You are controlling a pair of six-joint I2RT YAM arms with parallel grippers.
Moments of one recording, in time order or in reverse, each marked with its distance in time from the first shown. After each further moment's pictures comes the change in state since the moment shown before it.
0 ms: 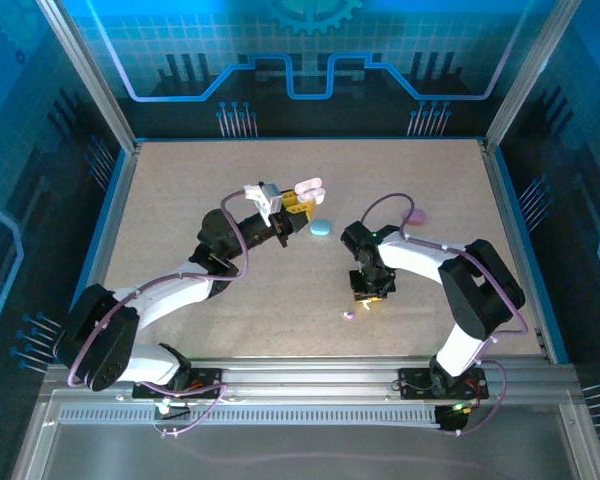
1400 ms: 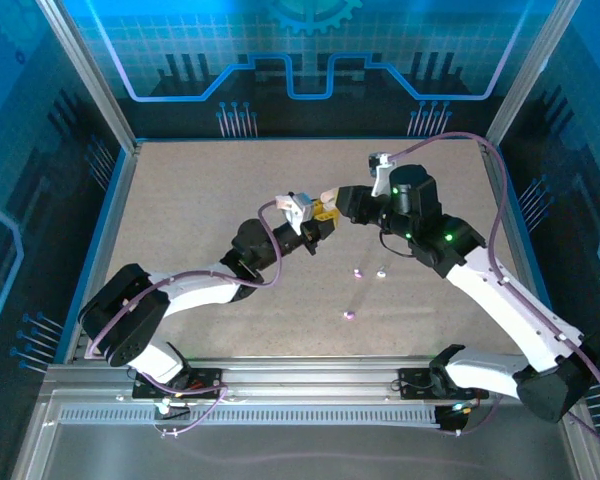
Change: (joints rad) left arm -0.180 0.173 0.048 0.074 -0.260 0.026; right arm 0.014 -0.531 0.237 0.449 -0.038 0.051
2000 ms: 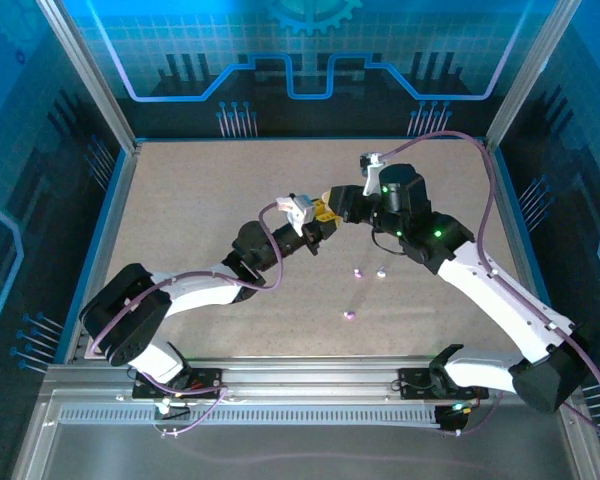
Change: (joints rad) left arm -0.016 0.007 0.000 0.039 -0.013 0.019; right arm 0.021 0.047 0.000 0.036 0.010 0.002
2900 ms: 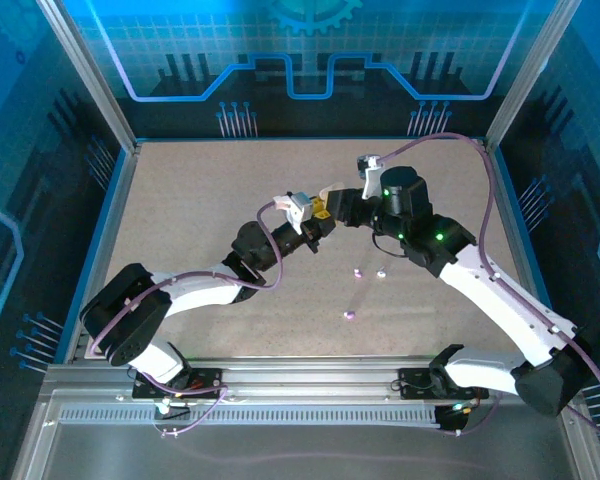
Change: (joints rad) left arm -0.001 0.000 0.000 0.018 -0.038 -0.016; right arm 0.008 -0.019 -0.016 0.006 -0.034 -0.039
